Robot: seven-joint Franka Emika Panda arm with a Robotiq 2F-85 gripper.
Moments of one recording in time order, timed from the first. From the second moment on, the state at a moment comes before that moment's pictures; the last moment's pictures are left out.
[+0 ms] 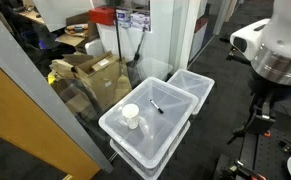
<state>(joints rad) 0.10 -0.60 0.33 -2.60 -0.03 1.82 0.26</state>
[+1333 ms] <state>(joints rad) 0.07 -0.59 0.29 -2.61 -0.29 2.05 0.29</state>
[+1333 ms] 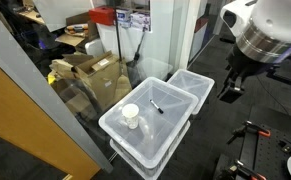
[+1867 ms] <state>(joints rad) -0.06 -0.56 0.27 -2.65 -0.42 2.41 0.45</state>
